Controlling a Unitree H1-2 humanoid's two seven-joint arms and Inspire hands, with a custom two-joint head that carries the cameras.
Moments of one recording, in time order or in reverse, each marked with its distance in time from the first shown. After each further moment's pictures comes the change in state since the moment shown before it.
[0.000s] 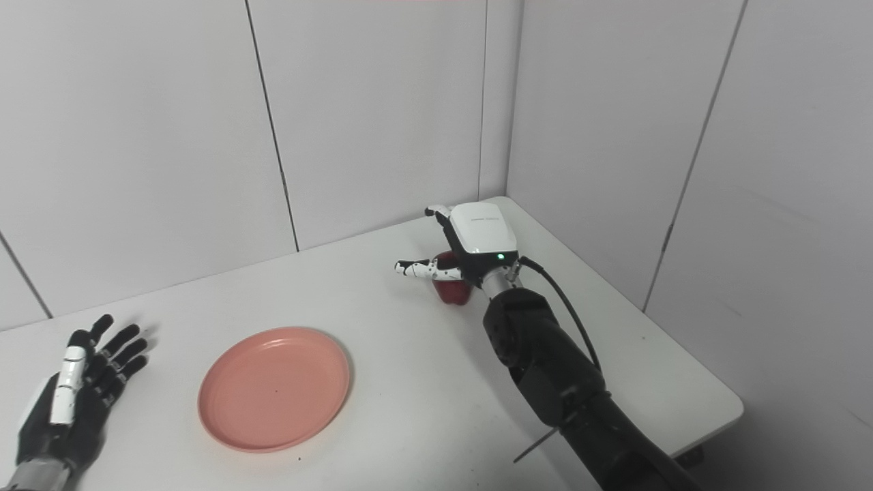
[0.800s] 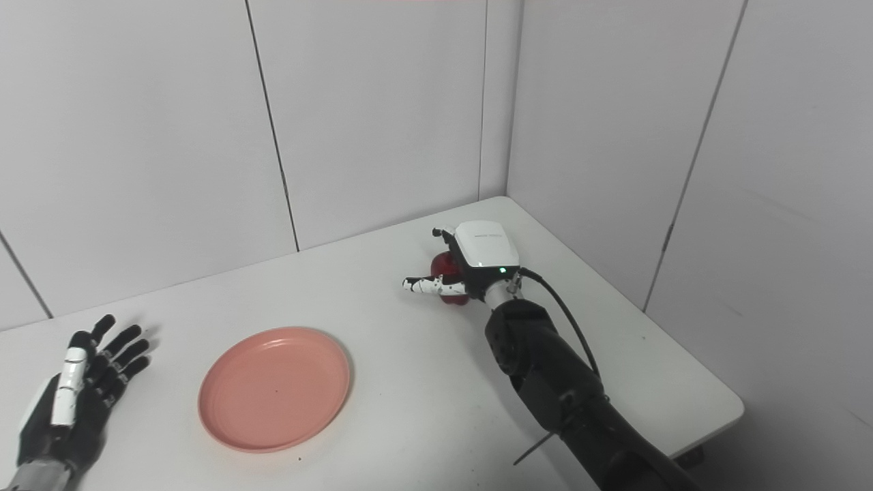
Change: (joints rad) left arm 0.005 0.001 -0.008 -0.001 0.000 -0.011 -0.002; right arm -0.002 0.002 0.025 0.085 0.032 0.008 -0.024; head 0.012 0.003
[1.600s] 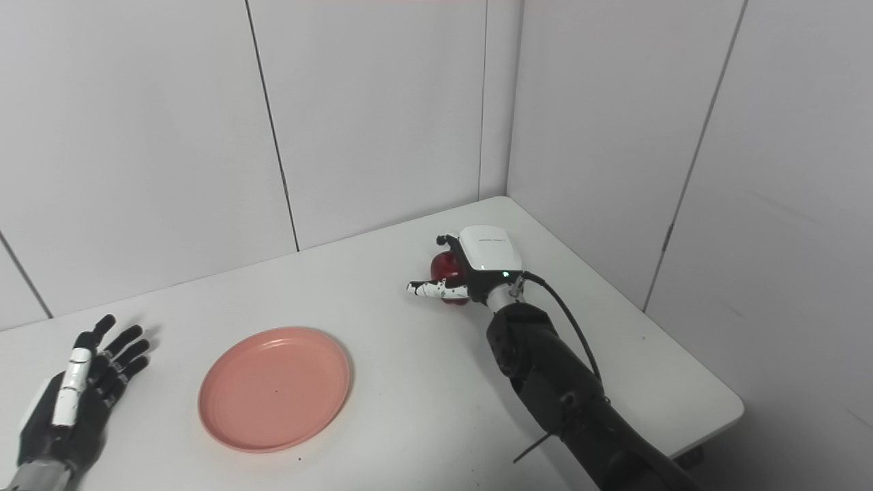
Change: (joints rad) left arm 0.002 0.001 -0.003 -0.006 0.000 0.001 0.001; right arm 0.000 0.000 0.005 0.030 0.044 0.014 -0.018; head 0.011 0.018
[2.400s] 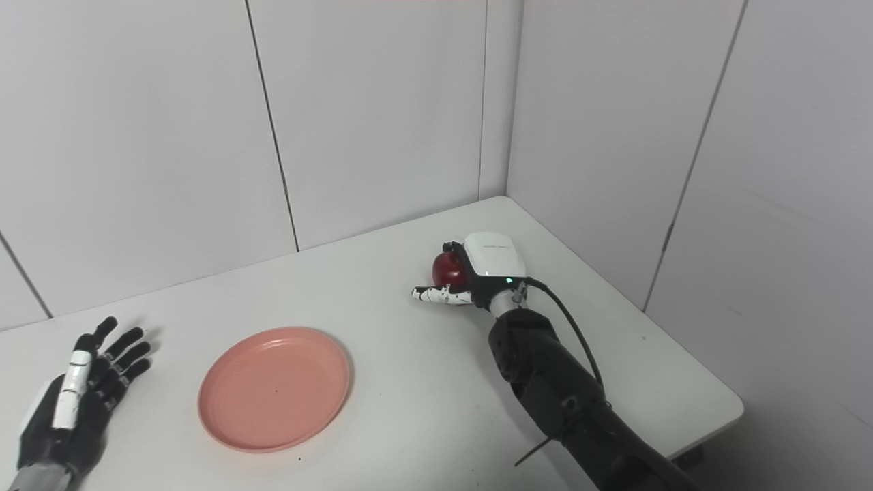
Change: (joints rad) left arm 0.017 0.000 -0.007 -0.037 0.000 0.023 0.006; right arm 0.011 0.000 0.018 0.013 0.015 0.029 -0.006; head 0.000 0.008
